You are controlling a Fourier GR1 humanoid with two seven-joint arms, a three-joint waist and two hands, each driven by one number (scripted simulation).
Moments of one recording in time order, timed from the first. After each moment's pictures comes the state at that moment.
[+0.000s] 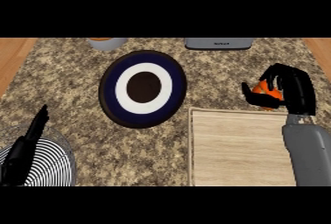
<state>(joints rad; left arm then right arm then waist) 0.11 0.26 0.17 -1.53 -0.23 -0.04 -0.13 -0.42 -0.21 -0.19 -1.29 0.80 -0.20 -0.14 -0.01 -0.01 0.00</state>
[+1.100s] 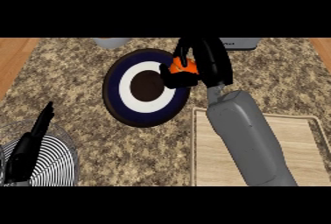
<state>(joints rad) 0.08 0.23 0.16 -1.54 -0.25 -0.06 -0.12 -0.79 -0.01 0.17 -1.31 0.72 -0.15 0.30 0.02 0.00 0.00</state>
